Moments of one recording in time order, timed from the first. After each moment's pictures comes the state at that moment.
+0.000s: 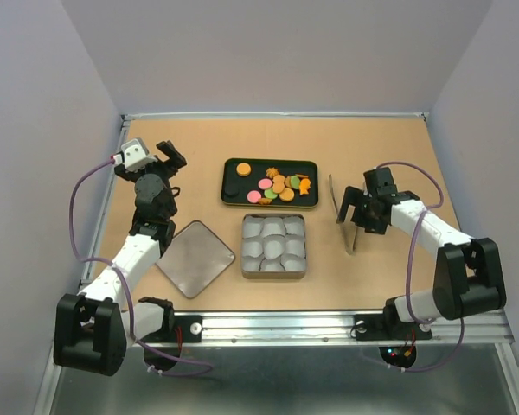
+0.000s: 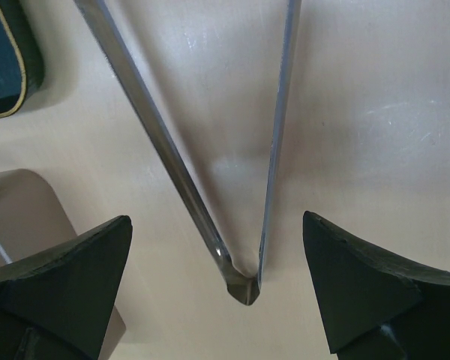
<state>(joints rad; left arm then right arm) -0.21 1.08 0.60 0.66 -0.55 -0.26 0.18 1.38 0.83 -0.52 -0.01 0.49</state>
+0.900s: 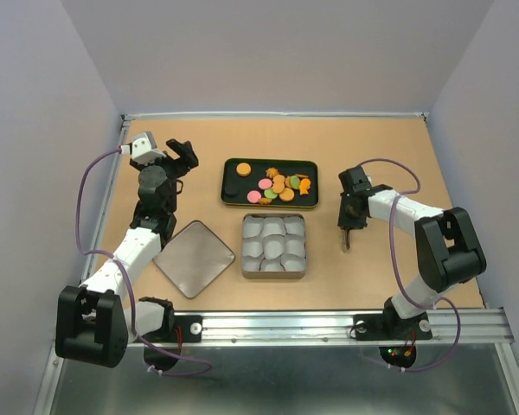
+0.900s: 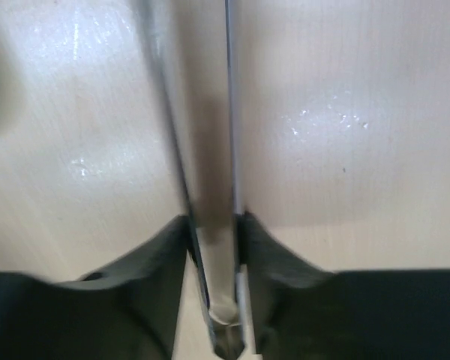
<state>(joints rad) -0.21 1.13 0.66 0.53 -0.31 -0.43 0.32 1.61 0.91 -0.49 0.20 0.47</state>
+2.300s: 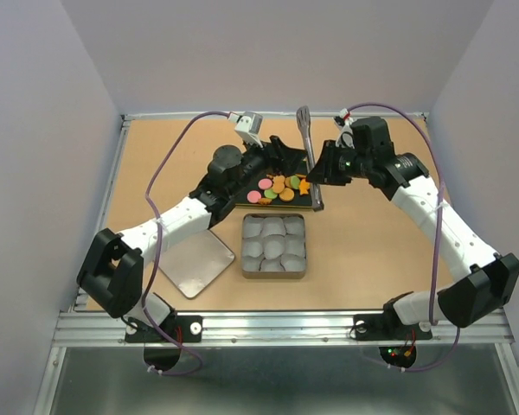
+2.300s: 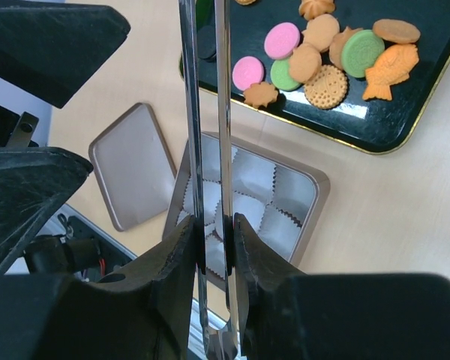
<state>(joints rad) -0.69 1.46 1.04 0.50 0.12 -0.55 0.42 1.37 1.40 -0.68 -0.33 0.47</state>
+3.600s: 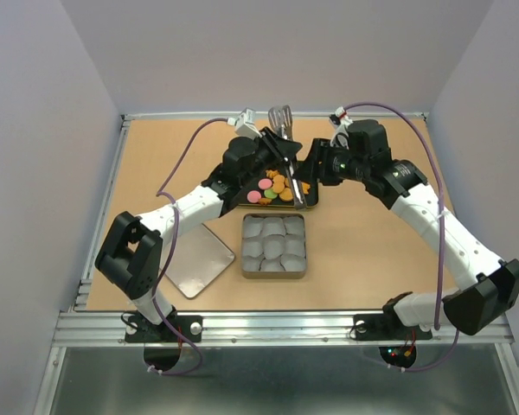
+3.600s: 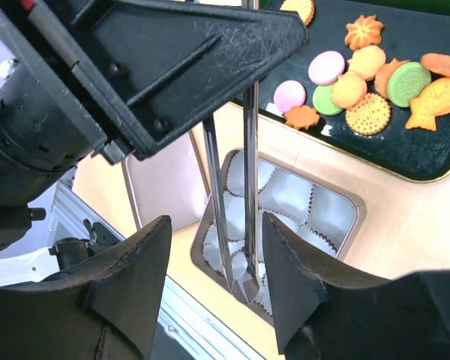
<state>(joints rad) -0.68 1.62 1.16 0.43 0.02 -0.96 0.50 1.33 1.37 -0.57 -0.31 0.53</state>
